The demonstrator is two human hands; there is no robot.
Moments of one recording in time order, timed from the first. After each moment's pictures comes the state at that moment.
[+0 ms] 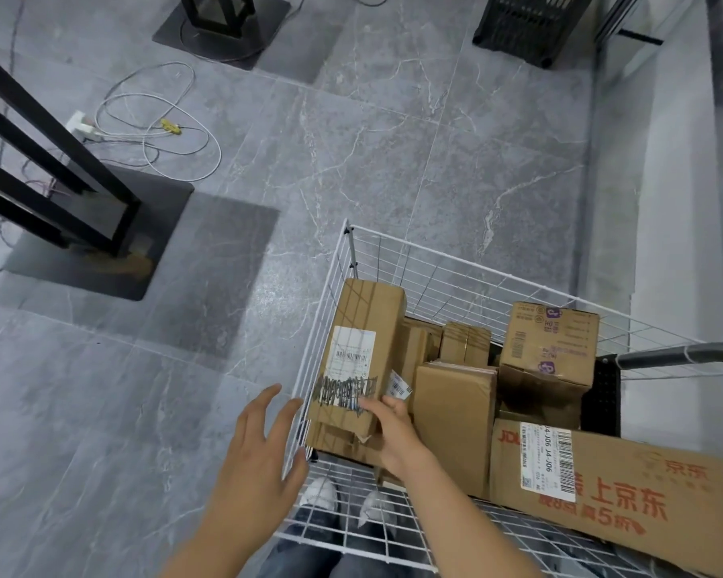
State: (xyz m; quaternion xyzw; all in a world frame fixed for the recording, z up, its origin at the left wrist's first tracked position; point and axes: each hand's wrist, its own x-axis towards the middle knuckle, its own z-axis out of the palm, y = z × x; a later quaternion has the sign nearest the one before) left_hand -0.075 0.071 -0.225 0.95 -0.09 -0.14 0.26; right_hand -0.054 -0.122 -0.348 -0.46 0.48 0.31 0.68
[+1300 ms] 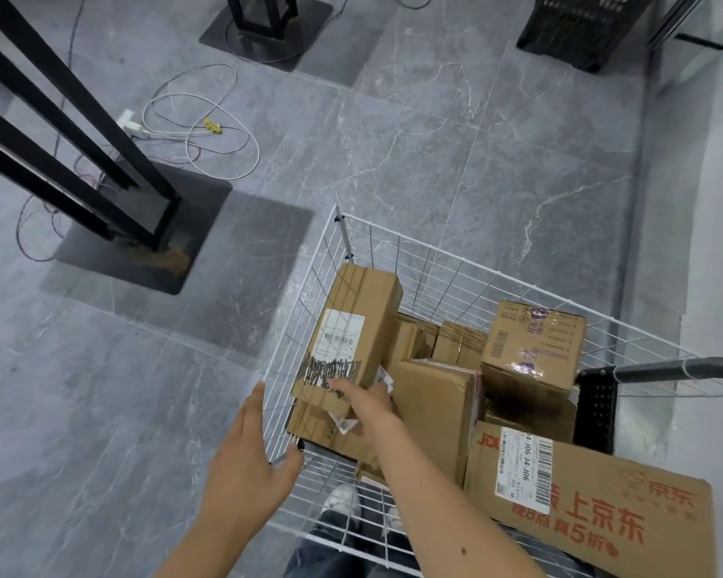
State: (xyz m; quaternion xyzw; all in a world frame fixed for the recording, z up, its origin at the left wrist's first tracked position) left_hand -0.057 0.110 -0.211 0.92 0.13 -0.22 0.30; right_hand 0.010 -0.041 -0.335 -0.57 0.43 0.38 0.58
